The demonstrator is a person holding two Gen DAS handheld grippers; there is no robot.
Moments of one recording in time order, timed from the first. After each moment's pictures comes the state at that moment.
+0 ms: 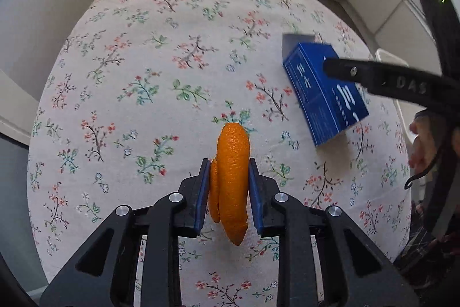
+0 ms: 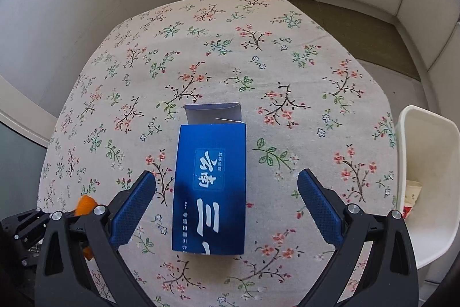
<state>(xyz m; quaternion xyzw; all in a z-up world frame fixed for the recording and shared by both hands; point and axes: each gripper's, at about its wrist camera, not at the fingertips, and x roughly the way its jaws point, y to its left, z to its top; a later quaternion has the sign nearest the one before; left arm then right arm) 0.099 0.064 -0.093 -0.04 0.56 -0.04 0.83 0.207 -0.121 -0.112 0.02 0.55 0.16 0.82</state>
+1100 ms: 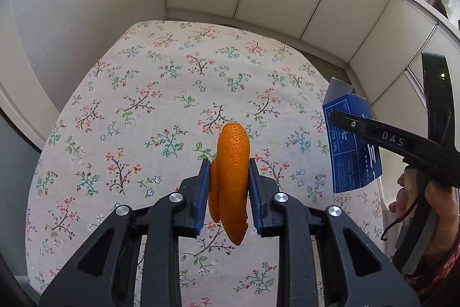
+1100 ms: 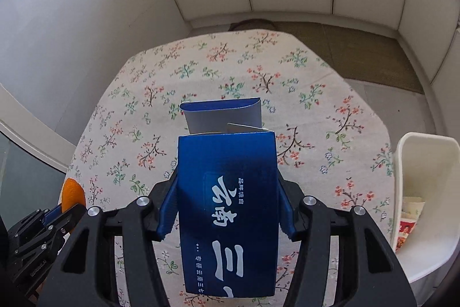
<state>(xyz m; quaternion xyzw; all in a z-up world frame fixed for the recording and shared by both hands) 0.103 0.076 -0.042 -0.12 0.45 0.00 0.88 0.210 -0.125 -0.066 0.05 0.48 0.18 0.86</state>
